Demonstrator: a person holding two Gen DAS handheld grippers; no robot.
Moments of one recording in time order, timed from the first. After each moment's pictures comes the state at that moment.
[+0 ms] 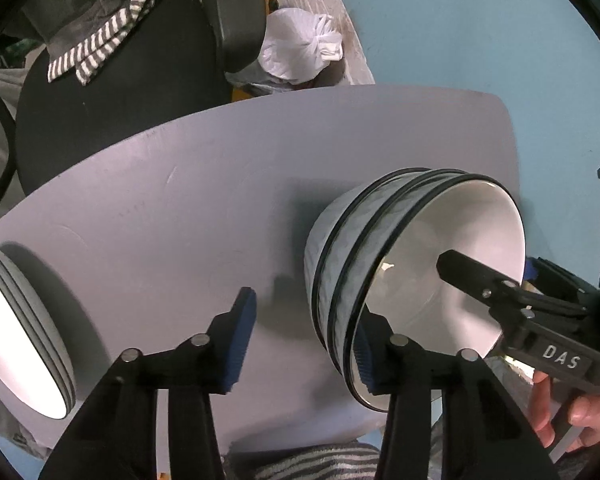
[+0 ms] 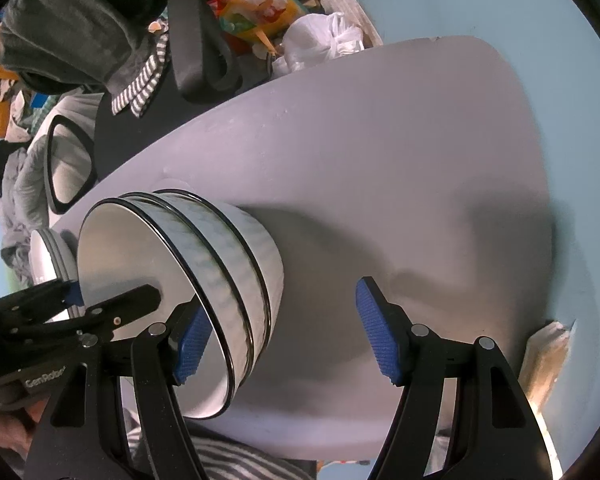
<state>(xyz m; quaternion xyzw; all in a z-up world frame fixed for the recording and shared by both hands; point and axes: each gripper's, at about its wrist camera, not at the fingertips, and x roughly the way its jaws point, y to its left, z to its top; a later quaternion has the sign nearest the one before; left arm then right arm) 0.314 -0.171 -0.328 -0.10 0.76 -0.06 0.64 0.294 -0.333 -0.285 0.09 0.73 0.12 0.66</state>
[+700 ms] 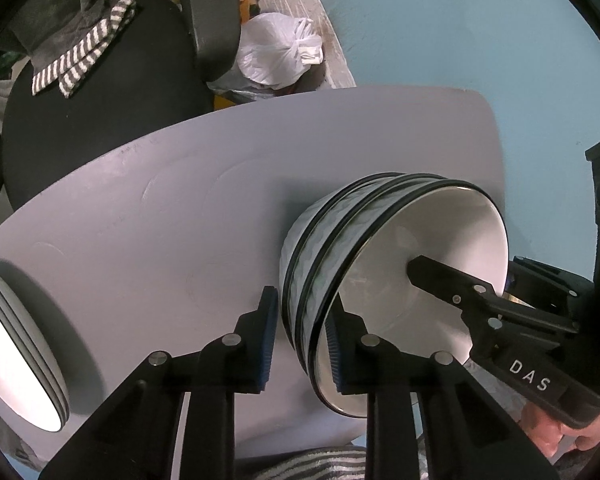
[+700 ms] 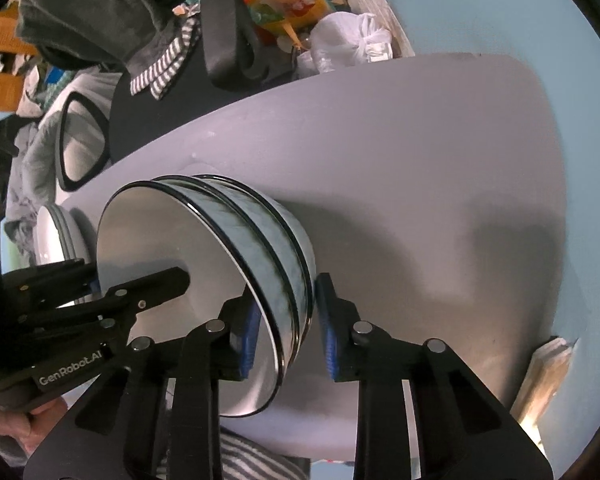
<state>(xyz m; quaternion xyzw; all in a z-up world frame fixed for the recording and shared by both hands) 0.317 -0.176 -0.327 -0.09 0.75 -0.09 0.65 0.295 -0.311 -0.280 0.06 0.74 0.15 0.66</state>
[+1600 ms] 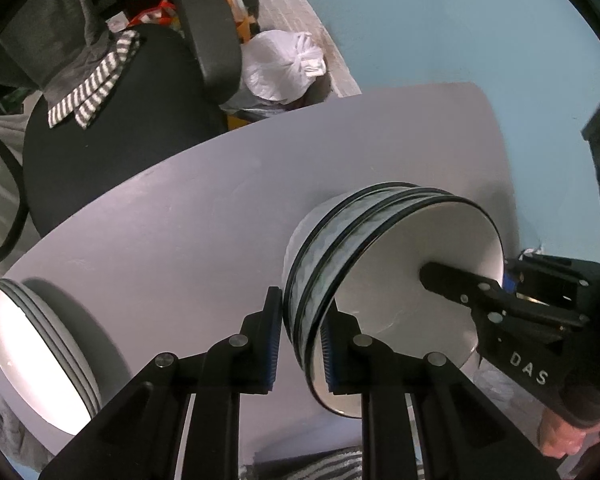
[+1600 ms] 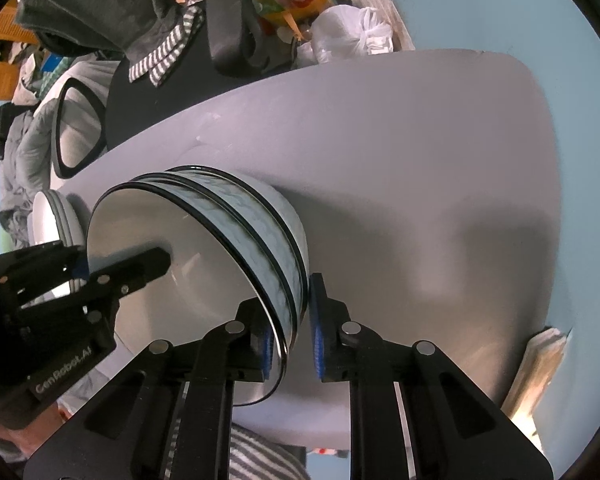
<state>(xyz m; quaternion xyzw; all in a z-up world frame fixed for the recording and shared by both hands) 0.314 -0.183 -0.308 -0.03 0.74 -0.08 0.67 0.291 -0.306 -0.277 0.05 0.75 0.15 0.65</state>
